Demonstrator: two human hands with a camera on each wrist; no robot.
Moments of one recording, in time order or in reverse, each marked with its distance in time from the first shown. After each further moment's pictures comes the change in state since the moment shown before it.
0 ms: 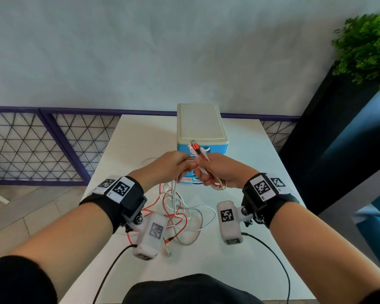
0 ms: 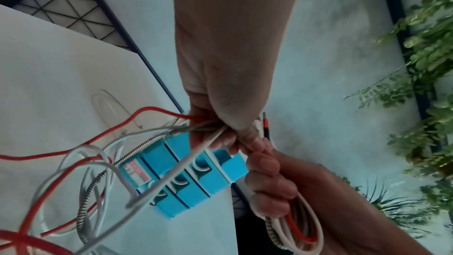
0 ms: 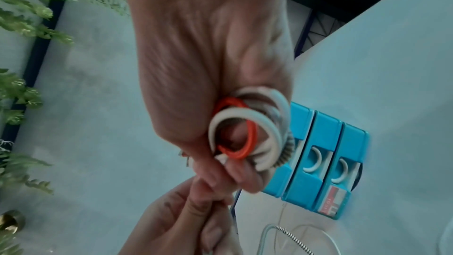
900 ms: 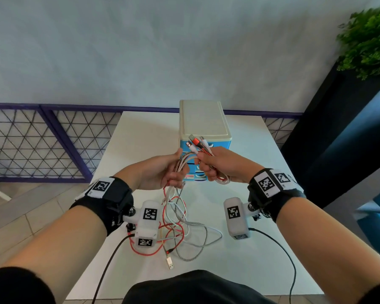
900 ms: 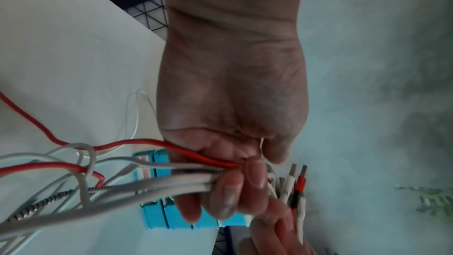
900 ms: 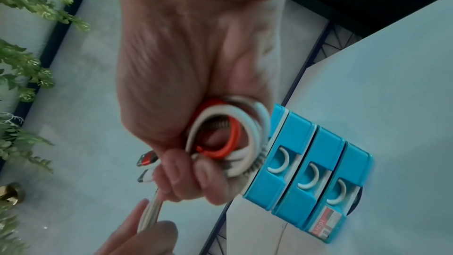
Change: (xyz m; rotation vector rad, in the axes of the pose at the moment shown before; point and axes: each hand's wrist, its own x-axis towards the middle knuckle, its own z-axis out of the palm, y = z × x) left_hand -0.033 -0.005 -0.013 -1.101 -0.356 -0.302; right_hand 0.001 0.000 -0.005 0.020 -0.034 -0.044
